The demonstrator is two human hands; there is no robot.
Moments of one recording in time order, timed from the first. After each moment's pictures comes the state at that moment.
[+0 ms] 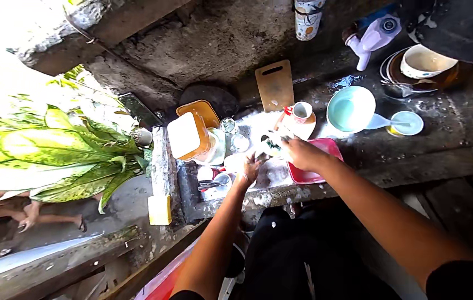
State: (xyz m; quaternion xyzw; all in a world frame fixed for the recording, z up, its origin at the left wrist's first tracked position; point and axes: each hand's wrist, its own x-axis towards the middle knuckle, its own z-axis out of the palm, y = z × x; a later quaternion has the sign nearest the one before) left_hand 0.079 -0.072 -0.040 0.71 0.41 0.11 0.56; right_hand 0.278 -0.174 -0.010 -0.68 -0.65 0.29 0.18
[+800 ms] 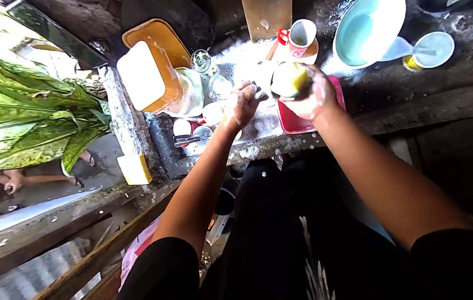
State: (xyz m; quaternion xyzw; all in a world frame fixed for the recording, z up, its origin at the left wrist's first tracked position) left_hand 0.104 -0.057 -0.060 0.91 0.22 0.15 0.32; right_hand 0.276 -0.185 -0.046 -0.34 0.12 0.58 0.73
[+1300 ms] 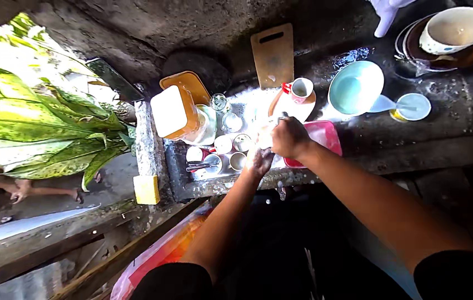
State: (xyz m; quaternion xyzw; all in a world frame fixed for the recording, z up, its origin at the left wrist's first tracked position) left_hand 0.119 -0.130 -0.073 0.15 0.42 0.30 0.84; right_hand 0.260 -0.157 0.002 -0.69 -0.68 0.15 0.21
